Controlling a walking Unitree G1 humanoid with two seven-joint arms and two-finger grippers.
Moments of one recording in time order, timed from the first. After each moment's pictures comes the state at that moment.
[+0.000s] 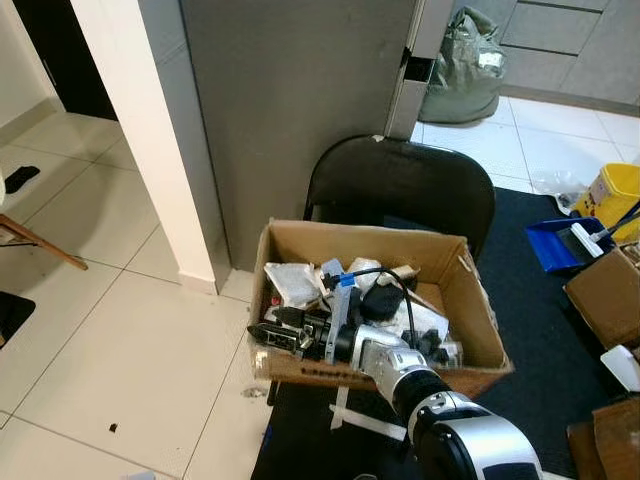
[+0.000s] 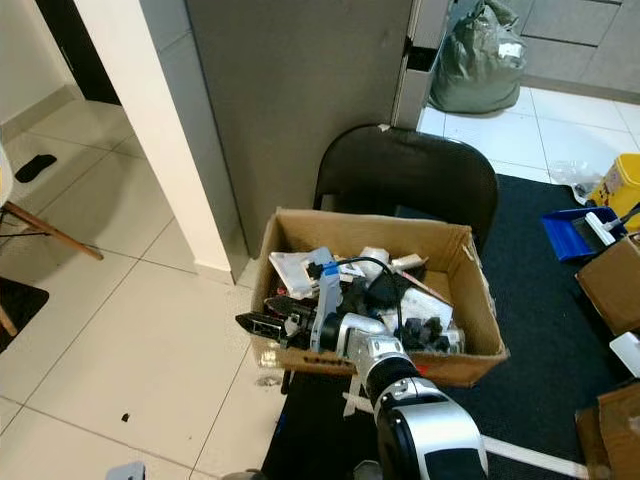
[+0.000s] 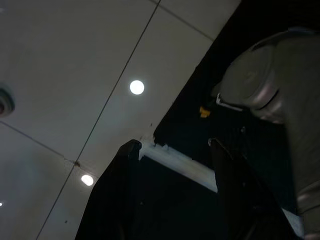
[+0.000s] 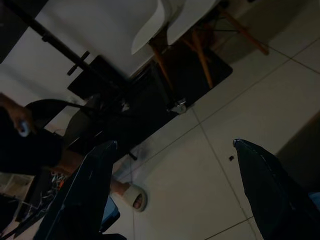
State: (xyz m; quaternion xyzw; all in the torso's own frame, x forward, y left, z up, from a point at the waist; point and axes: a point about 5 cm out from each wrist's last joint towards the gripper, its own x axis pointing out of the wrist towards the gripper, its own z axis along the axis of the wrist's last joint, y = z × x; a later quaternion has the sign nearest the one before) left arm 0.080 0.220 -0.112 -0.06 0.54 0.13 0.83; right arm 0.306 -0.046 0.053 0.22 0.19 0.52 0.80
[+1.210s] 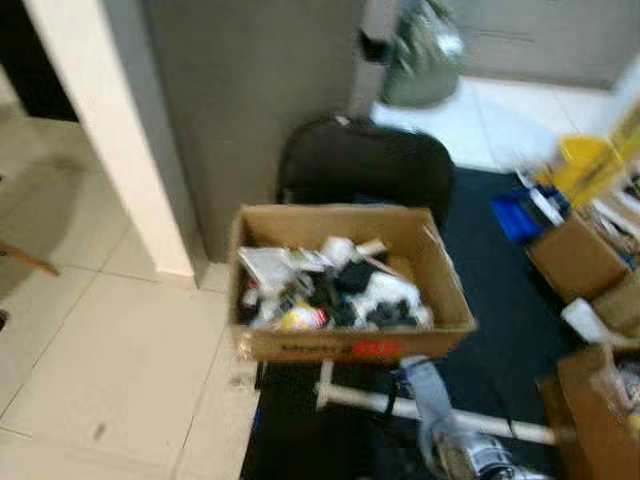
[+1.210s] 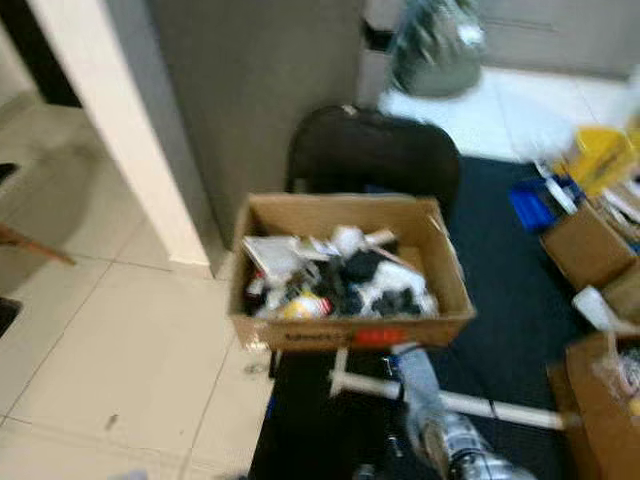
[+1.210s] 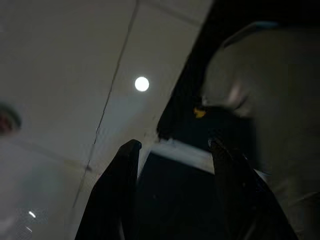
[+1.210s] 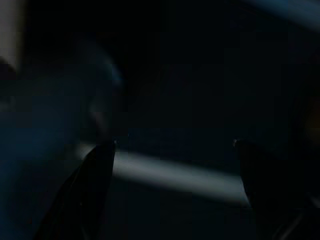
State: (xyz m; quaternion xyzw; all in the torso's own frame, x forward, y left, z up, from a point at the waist) left arm 0.076 0.220 -0.113 -0.05 0.55 0.14 0.82; right arm 0.158 -0.211 -0.092 -0.10 0.57 0.08 0.81
